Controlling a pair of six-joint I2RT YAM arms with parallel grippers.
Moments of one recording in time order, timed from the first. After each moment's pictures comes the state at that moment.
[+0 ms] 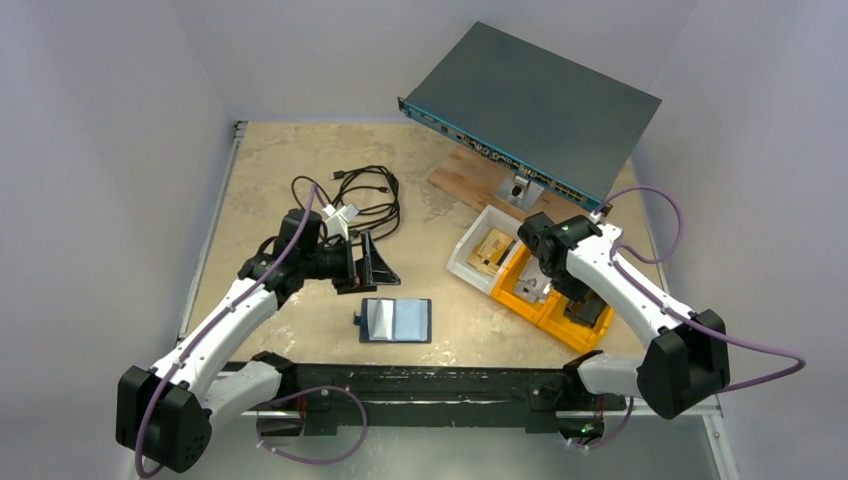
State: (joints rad) left arm -0.37 1.01 0.71 -0.44 0.68 -0.66; right arm 0.44 1.28 0.98 -1.39 0.72 1.23
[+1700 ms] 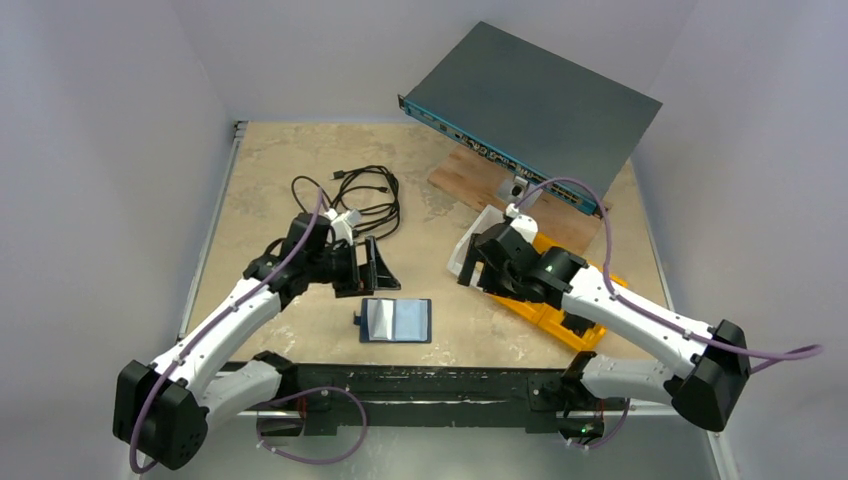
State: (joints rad) left arm -0.41 1.01 0.71 -0.49 0.56 -0.65; right arm 0.83 1.14 0.95 -0.81 0.33 1.03
